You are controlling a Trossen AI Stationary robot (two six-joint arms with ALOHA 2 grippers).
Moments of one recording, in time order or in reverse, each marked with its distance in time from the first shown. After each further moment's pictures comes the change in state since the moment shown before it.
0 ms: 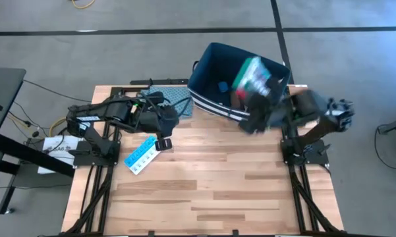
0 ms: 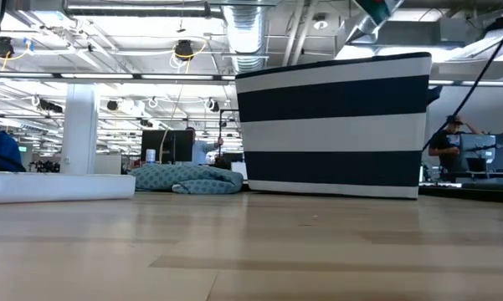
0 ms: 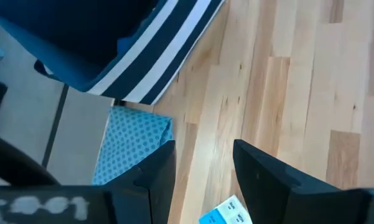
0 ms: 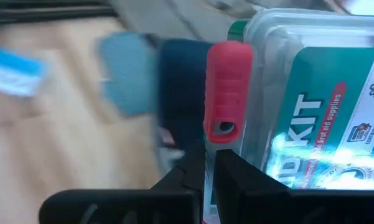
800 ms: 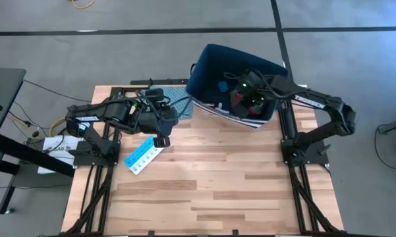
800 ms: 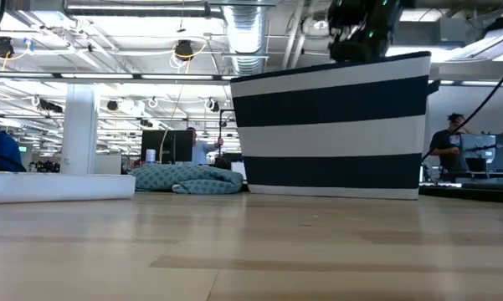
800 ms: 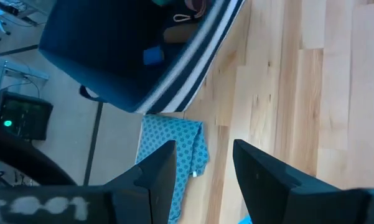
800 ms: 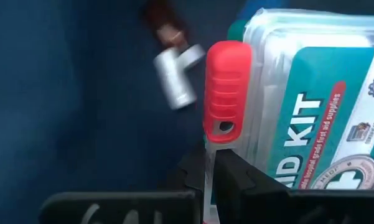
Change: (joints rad) left arm -0.003 -0.008 -0.005 0.000 -0.114 0.121; right arm -0.785 -0.113 -0.771 0.543 -0.710 -0.295
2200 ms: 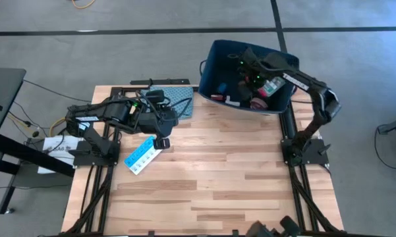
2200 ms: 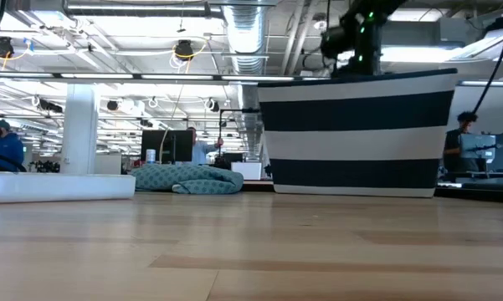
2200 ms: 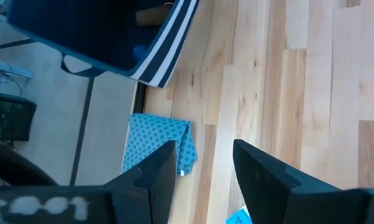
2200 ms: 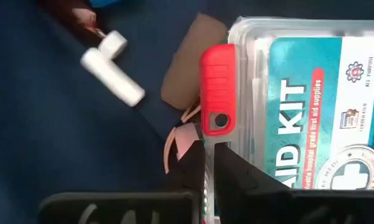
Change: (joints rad) left arm -0.003 0.000 0.000 0.000 0.052 -0.016; right arm -0.223 0.236 0.301 -0.267 0.094 -0.038
